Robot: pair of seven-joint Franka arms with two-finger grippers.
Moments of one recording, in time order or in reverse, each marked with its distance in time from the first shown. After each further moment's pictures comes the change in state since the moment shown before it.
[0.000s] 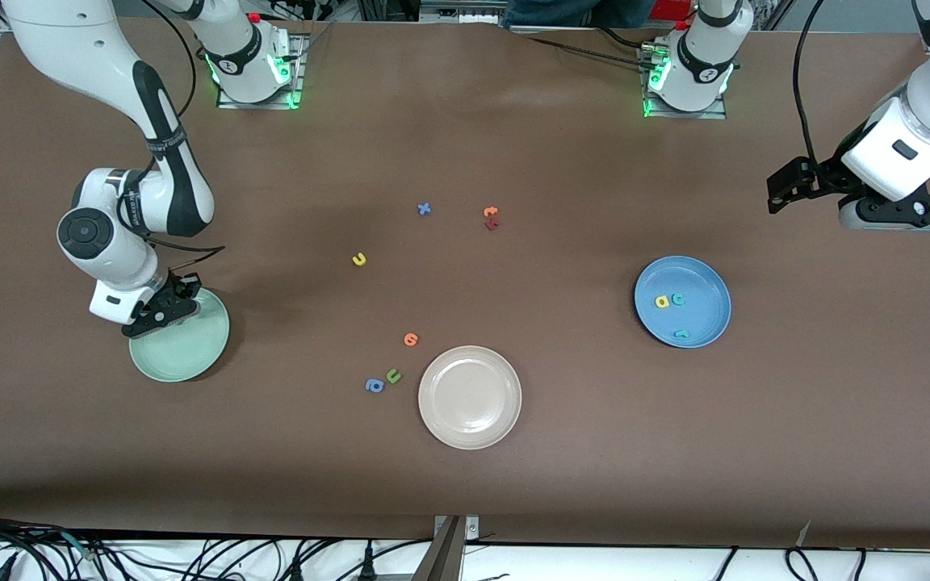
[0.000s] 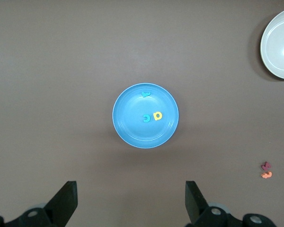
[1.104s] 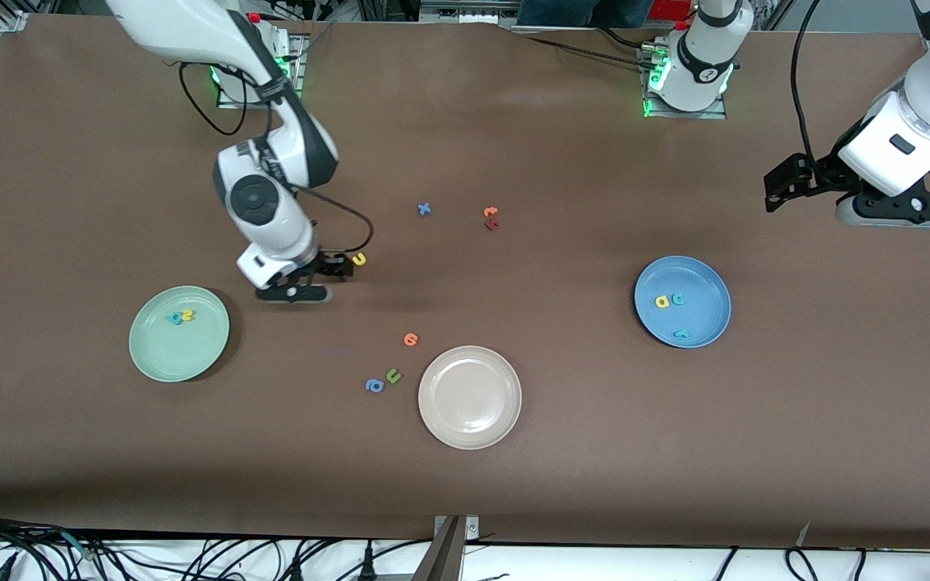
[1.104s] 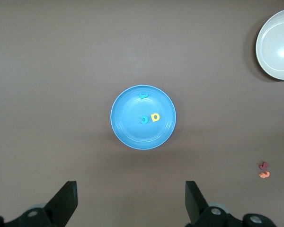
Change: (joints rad) left arm -0.009 -0.001 -0.001 0.008 0.000 0.000 0.000; right arm 0.112 -0.058 0.390 0.009 -0.008 -0.092 0.966
